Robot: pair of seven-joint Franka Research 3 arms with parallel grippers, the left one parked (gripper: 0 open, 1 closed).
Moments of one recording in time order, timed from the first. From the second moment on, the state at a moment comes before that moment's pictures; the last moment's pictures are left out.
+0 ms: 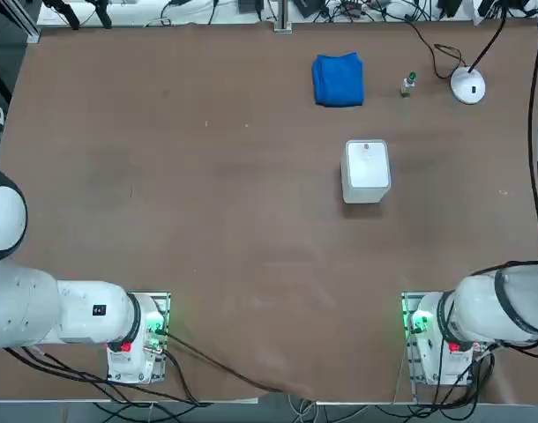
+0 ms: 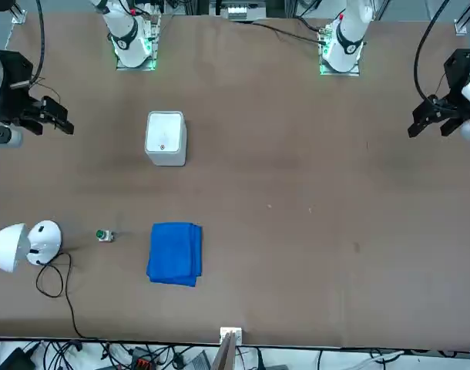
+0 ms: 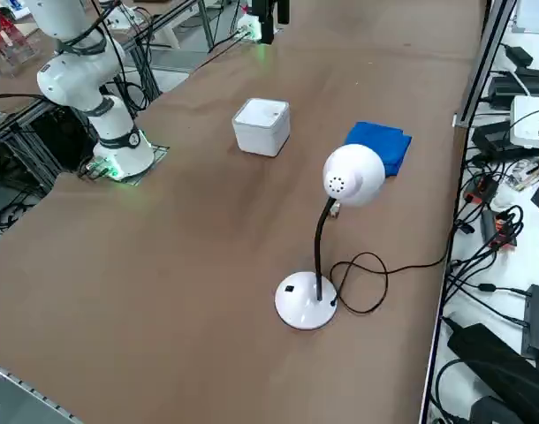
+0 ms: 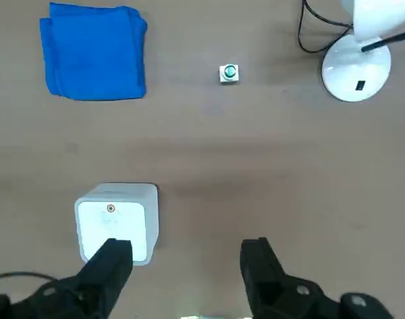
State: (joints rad) arm -0.09 0.12 0.17 -1.40 0.00 1.43 0.10
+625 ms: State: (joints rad) arm -0.01 0.06 0.02 -1.46 0.00 1.42 0.04
